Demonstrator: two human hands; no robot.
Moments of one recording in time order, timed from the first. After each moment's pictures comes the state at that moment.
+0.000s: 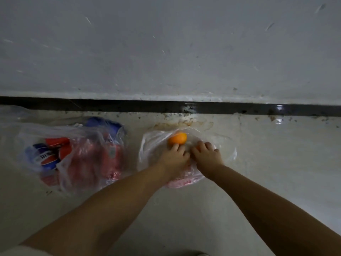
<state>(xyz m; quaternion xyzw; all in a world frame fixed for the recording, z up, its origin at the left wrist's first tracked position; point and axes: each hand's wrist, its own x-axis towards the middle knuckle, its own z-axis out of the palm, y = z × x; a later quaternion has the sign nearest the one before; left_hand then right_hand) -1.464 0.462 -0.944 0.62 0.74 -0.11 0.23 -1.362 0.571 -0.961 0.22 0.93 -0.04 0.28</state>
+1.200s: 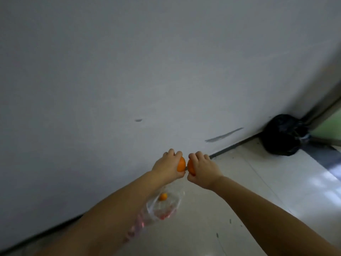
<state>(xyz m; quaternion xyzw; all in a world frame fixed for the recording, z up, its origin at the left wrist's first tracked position) -1.414 0.434 -0.208 0.65 0.73 0.05 0.22 -1.264 0.485 -0.223 0.42 0.90 -0.12 0.04</state>
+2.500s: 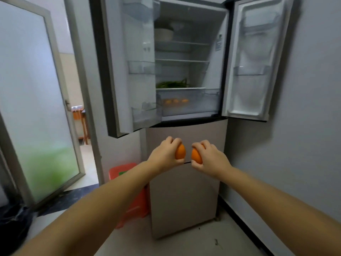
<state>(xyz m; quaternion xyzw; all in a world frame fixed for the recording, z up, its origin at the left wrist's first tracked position) -0.531 0.019 0.062 0.97 0.00 0.22 0.13 -0.458 -0.154 0.048 0.89 0.40 0.19 -0.14</state>
